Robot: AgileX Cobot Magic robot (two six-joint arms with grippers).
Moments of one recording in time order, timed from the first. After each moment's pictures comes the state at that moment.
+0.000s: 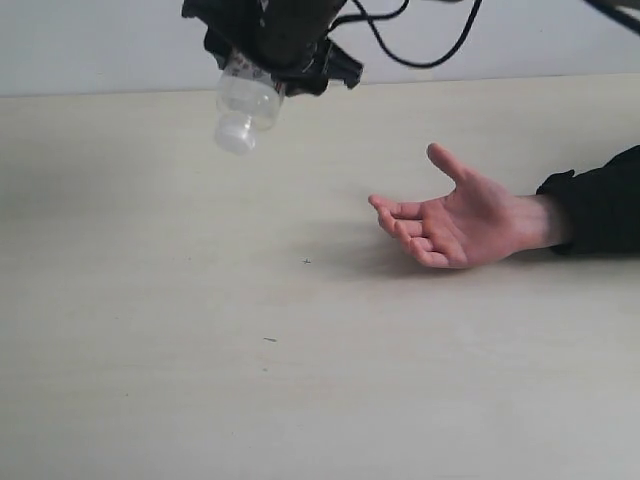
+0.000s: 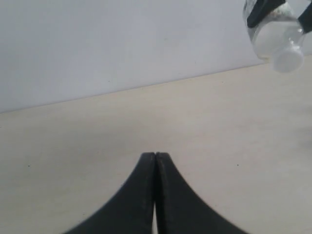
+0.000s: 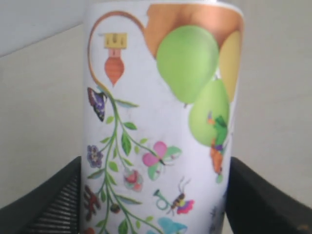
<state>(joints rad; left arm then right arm) -0.06 0.01 0.00 0.11 0.24 0.03 0.67 2.12 -1.87 -0.16 0.69 0.97</state>
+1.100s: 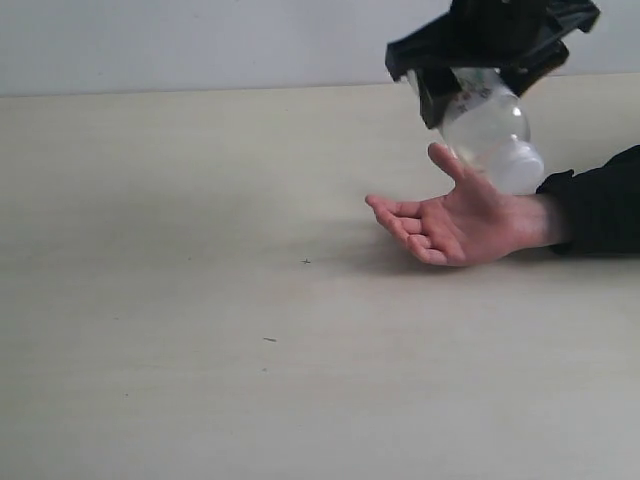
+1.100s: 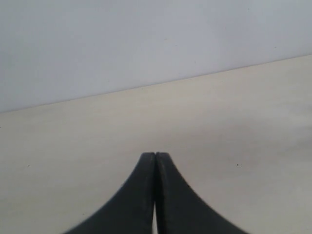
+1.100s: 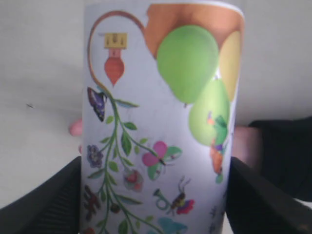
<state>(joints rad) -0.06 0.01 0.00 0.11 0.25 0.03 0.44 1.79 -1.57 -0.11 1.20 0.19</state>
